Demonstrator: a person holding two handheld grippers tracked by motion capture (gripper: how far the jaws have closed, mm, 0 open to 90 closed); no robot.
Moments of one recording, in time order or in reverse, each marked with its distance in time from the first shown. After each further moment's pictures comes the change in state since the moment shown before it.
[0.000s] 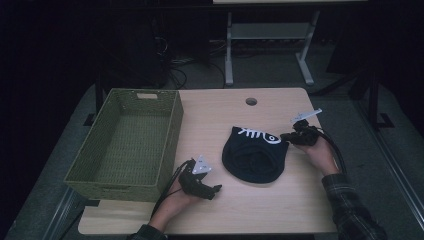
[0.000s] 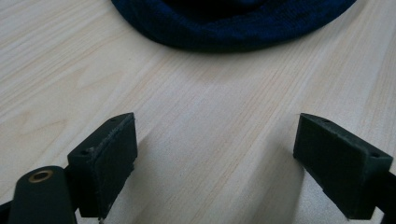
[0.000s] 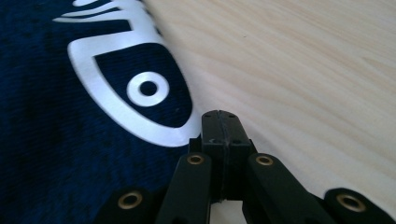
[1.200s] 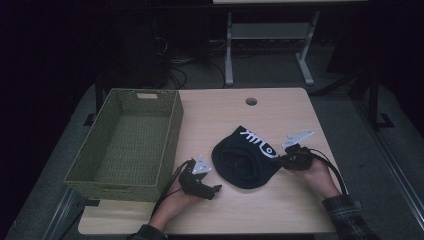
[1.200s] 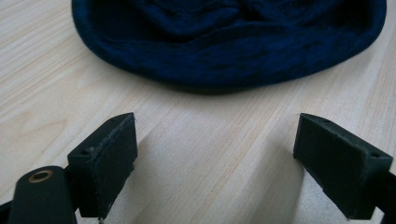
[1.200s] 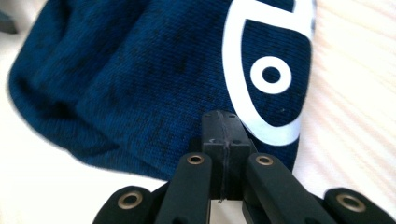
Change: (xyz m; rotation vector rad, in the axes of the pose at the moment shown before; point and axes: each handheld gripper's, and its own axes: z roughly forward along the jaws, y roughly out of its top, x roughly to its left) left arm 0.000 0.000 0.000 -0.005 0.000 -0.002; right arm 0.080 -0.028 -0.015 0.031 0.163 -0.145
